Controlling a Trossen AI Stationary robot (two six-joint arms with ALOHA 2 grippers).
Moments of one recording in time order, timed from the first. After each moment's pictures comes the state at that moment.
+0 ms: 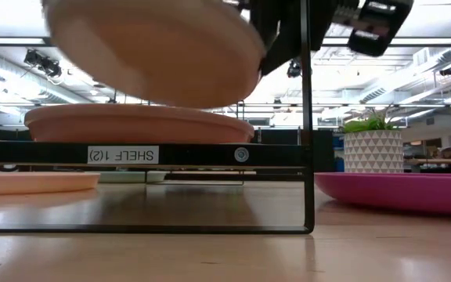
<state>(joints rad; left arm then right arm) -0.04 0.73 0.99 -0.42 -0.62 -0.56 0.32 1.87 1.46 -0.61 -0.12 -1.05</state>
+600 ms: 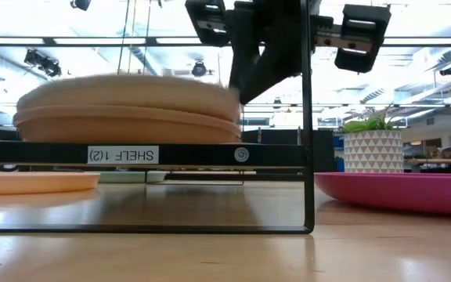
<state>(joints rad) -0.04 0.73 0.99 -0.42 -0.47 -0.53 0.30 1.94 1.48 -0.57 -0.11 -0.91</state>
